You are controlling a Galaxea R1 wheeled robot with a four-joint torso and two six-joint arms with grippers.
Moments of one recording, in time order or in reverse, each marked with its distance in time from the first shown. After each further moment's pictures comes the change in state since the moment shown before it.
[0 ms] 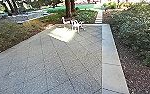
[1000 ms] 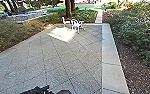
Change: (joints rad) left arm -0.244 -0.020 -0.181 -0.089 0.291 -0.010; right arm 0.000 0.000 0.000 0.000 0.000 0.000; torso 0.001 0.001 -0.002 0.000
